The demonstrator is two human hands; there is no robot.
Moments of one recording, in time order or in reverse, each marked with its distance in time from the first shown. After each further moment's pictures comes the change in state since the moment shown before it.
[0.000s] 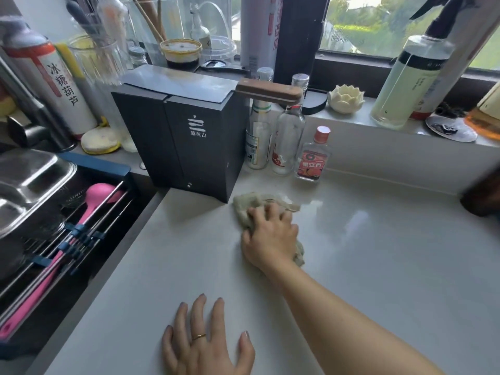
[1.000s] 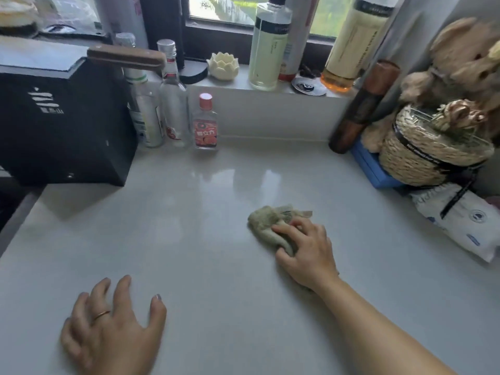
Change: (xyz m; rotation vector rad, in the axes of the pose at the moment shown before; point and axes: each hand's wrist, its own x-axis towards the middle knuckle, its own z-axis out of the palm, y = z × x) left_hand -0.002 0.005 -0.012 -0.144 -0.088 -0.037; right_hand -0.142 0.190 -0.079 0.066 0.131 0.202
